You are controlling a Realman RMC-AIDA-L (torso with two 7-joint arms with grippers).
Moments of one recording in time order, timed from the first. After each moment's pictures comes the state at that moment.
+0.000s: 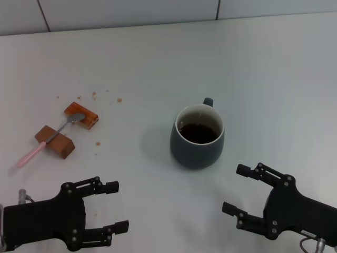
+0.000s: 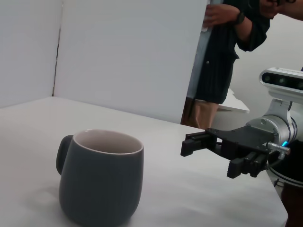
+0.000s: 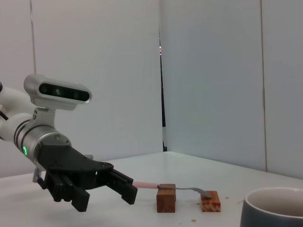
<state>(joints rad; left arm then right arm) -0.34 -2.07 0.56 0.44 2.18 1.79 -0.89 0.27 2.08 -0.35 -0.11 -2.13 -1.68 0.44</state>
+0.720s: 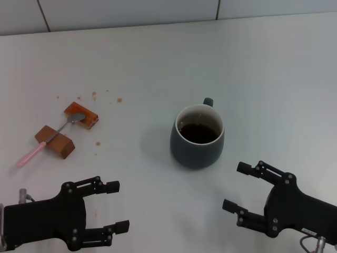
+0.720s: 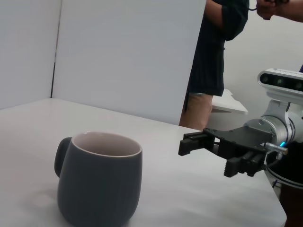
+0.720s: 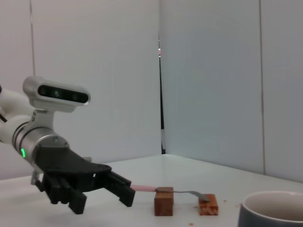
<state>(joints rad) -0.34 -2.07 0.56 0.44 2.18 1.80 -0.89 0.28 2.08 -0.34 -0.11 -2.12 -1.68 0.44</state>
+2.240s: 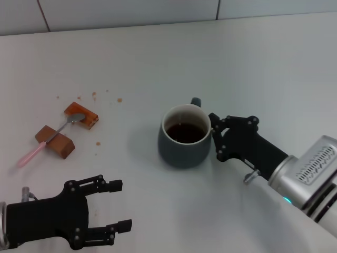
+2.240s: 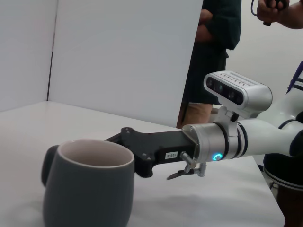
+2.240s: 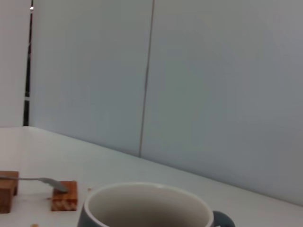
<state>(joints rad) -0.35 -2.07 0.56 0.43 2.18 1.80 -0.88 0.45 2.09 0.02 0.31 -1.99 -1.15 -0.01</state>
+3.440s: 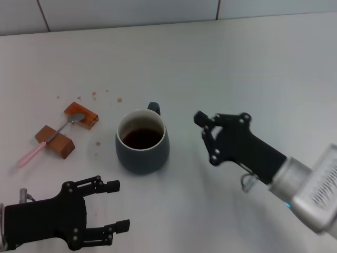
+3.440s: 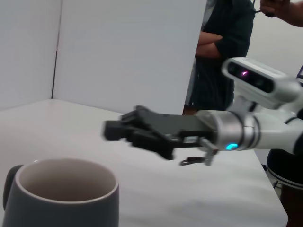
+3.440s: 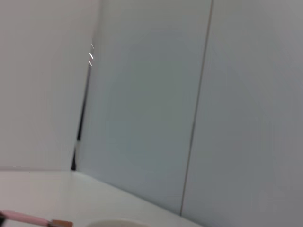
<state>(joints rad) -0.34 -2.06 0.56 0.43 2.18 1.79 -0.88 0.42 2.08 0.01 0.27 -2.12 -1.36 -0.03</state>
